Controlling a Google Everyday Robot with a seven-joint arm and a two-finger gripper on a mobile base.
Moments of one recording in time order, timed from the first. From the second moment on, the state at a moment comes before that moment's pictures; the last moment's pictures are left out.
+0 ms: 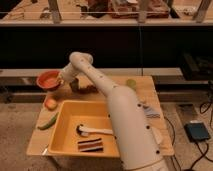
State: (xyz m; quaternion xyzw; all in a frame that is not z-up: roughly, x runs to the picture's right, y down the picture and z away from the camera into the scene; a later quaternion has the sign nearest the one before) arm -0.276 -0.057 0.903 -0.04 -0.44 -0.40 0.80
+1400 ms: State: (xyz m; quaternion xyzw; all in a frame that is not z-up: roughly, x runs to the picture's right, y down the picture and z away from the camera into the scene) arm -0.126 -0.035 0.704 -0.05 -0.47 -0.45 0.76
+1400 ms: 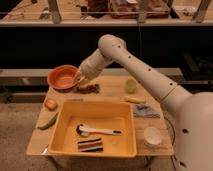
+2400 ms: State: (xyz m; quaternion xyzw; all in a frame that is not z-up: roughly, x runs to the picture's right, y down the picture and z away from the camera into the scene) arm -0.111 0.036 0.696 -0.09 -0.48 -0.43 0.75
